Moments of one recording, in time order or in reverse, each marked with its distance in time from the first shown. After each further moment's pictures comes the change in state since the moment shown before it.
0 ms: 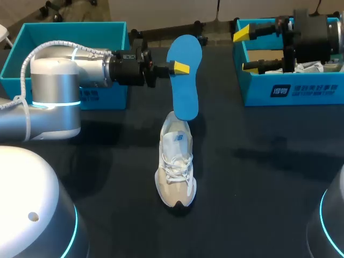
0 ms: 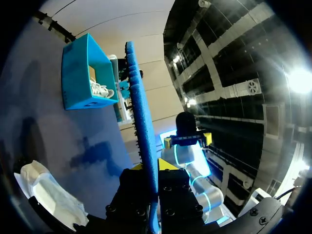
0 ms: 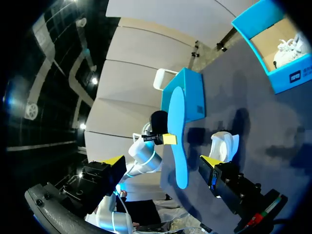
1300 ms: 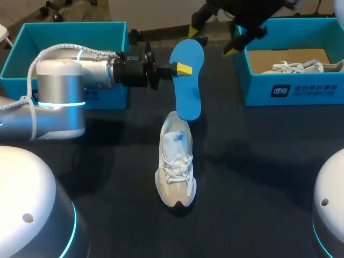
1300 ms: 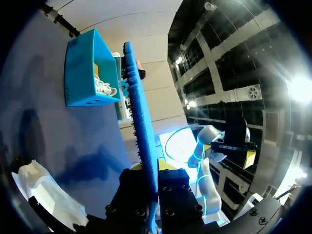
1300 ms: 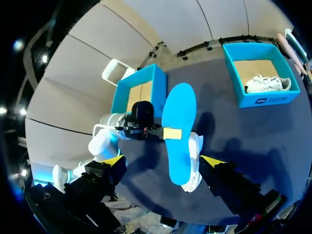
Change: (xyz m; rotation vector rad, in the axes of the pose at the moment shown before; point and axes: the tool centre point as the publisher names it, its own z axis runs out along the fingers) left arm -0.013 -0.006 0.005 -0.002 0.005 -0.042; right arm 0.052 -0.012 0.056 0.031 -0.622 -0.121
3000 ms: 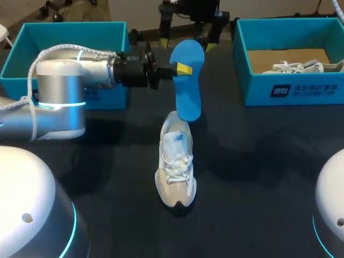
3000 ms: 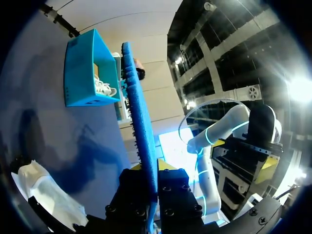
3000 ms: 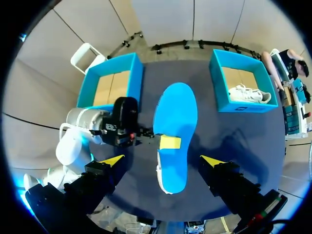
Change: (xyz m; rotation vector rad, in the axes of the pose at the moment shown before) left arm 0.000 0.000 0.000 0.000 0.001 0.000; right arm 0.023 0.015 0.045 0.060 -0.357 -0.051
